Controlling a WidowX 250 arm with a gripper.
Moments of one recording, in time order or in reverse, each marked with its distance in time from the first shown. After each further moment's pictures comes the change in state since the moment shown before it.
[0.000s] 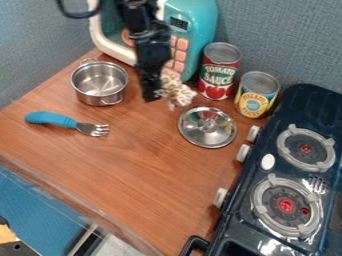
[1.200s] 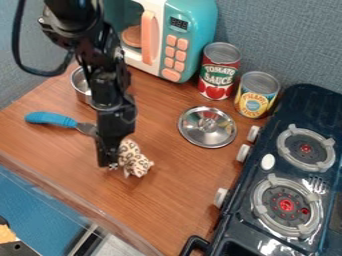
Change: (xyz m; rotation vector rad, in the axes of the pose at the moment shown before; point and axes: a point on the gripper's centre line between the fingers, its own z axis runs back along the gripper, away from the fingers) arm -0.088 -0.051 -0.047 -0.001 0.248 -0.048
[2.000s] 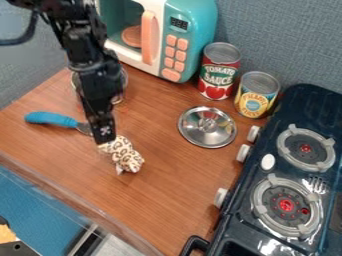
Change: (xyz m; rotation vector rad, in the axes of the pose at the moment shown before) arm -0.003 0.011 0.063 0.068 -0.155 0.050
